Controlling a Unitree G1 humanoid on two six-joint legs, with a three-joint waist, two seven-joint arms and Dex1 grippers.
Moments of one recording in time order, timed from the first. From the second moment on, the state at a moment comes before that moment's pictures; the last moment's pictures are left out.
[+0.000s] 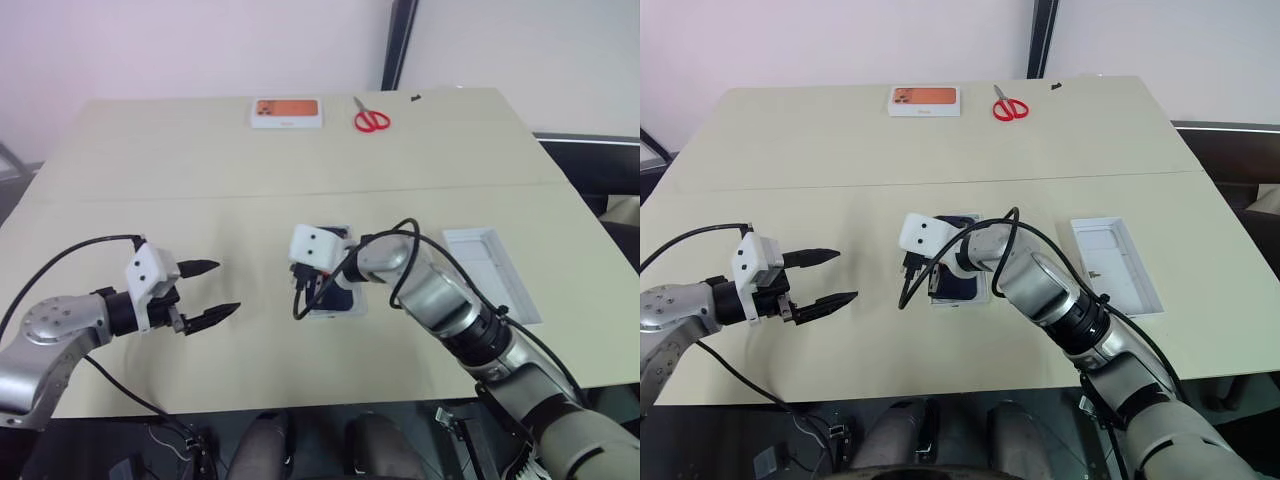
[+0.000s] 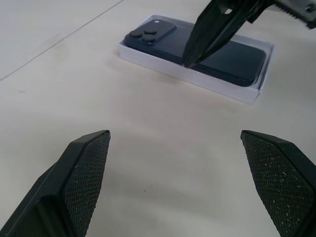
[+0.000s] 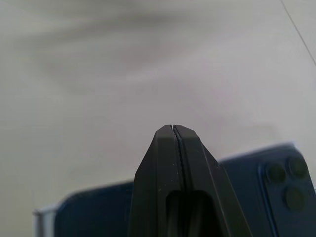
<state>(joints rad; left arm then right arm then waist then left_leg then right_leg) 0.04 0.93 0.15 -0.28 -0.61 0.27 -0.92 -0.77 -0.38 0.59 -0.17 -0.07 0.82 0.81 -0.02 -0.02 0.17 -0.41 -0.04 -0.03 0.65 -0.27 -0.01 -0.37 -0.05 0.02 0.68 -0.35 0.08</state>
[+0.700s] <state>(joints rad) -0.01 0.82 0.17 -0.30 -0.54 0.37 -0.82 -0.74 -0.47 0.45 -0.23 -0.02 0.81 0.84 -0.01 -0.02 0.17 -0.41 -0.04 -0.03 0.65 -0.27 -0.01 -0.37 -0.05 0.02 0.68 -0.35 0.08</state>
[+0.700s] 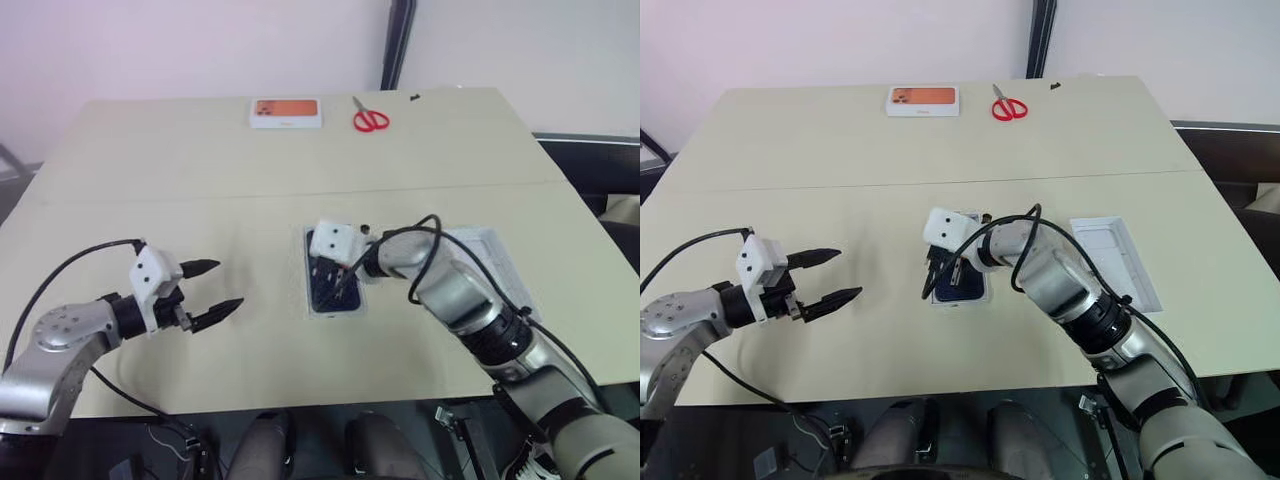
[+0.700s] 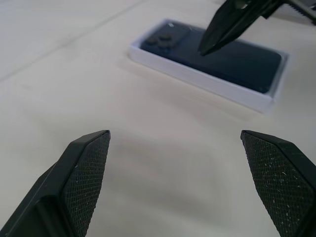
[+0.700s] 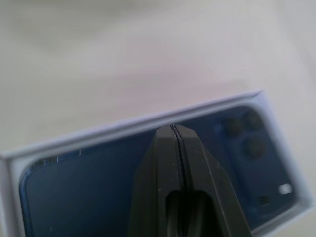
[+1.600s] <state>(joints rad) -0.52 0.74 -0.28 -0.16 -0.31 0.73 -0.85 -0.57 -0.72 0.37 -0.23 -0.03 0.70 0.89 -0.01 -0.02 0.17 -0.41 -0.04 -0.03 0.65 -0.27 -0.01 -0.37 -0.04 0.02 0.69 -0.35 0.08</state>
